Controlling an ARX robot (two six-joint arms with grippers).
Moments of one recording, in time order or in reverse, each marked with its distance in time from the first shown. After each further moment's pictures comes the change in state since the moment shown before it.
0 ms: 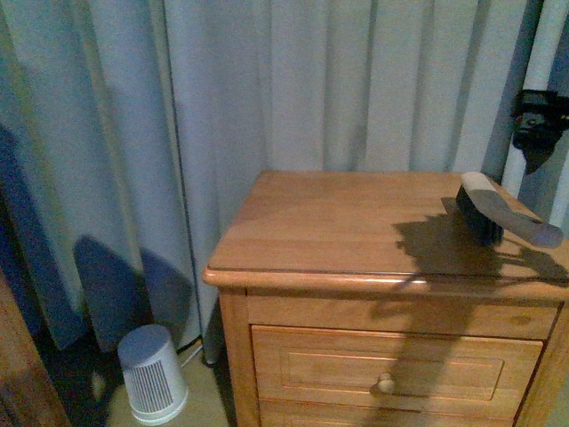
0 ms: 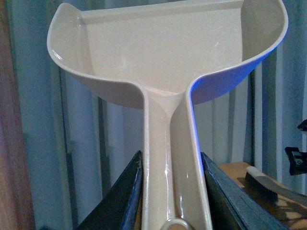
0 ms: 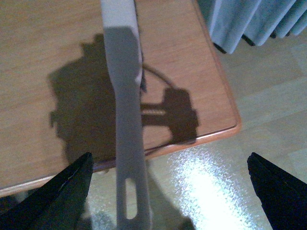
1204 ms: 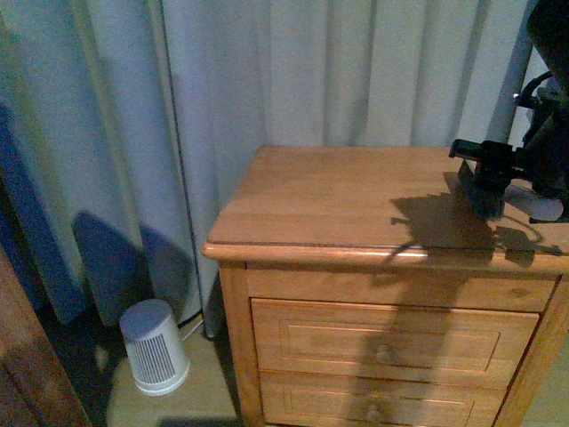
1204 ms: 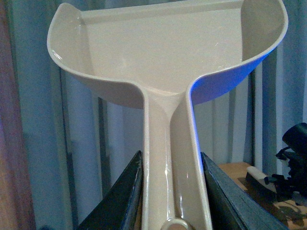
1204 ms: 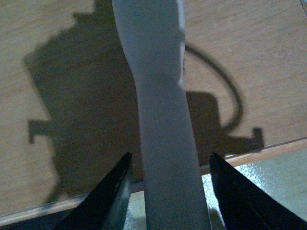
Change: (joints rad) left arm 0.000 0.000 0.000 0.000 0.000 0.000; right arm 0.020 0.248 0.073 0.089 -0.061 0.093
